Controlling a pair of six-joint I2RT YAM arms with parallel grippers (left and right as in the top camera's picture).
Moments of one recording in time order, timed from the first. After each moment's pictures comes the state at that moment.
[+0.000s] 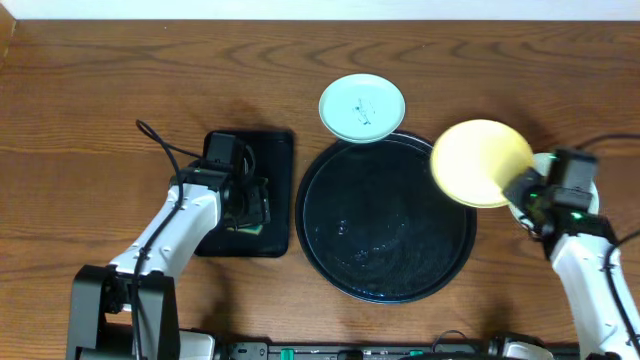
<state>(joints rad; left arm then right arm) -0.15 1.55 0.85 -0.72 0.07 -0.33 -0.24 1.26 0.70 -0.40 0.01 0.58</state>
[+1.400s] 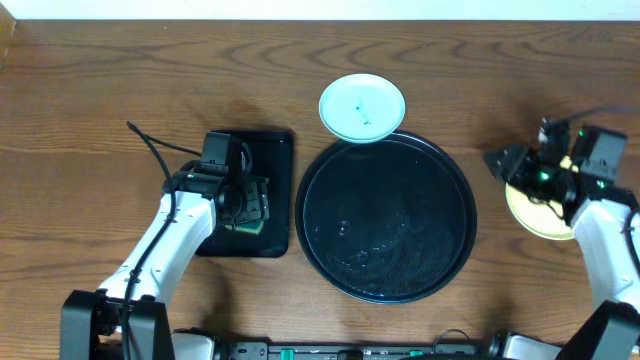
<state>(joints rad) -0.15 1.47 0.85 -0.72 0.07 -0.33 -0.30 1.43 0.88 -0.44 -0.57 0.29</state>
